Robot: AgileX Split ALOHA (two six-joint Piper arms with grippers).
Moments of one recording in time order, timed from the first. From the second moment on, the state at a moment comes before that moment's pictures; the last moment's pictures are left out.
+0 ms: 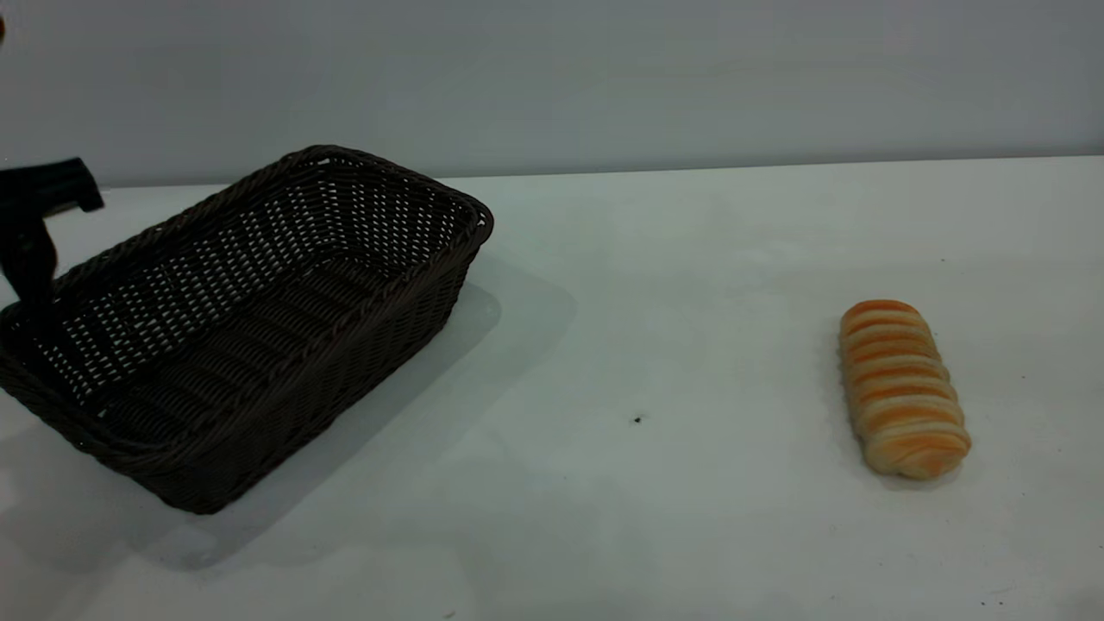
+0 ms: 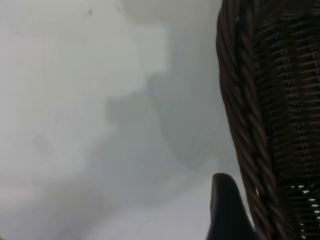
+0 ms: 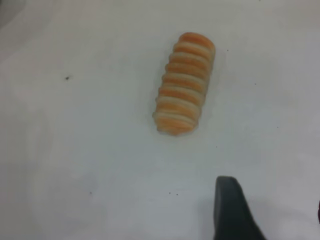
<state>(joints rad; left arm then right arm) -0.10 1.74 -0.92 0.20 0.57 -0.98 -0.04 0.86 -0.61 0.29 0.70 -0.31</state>
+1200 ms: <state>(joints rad) -0.09 1.98 -0.91 0.05 0.22 -0.95 -0.04 0.86 -0.61 0.29 0.69 -0.31</state>
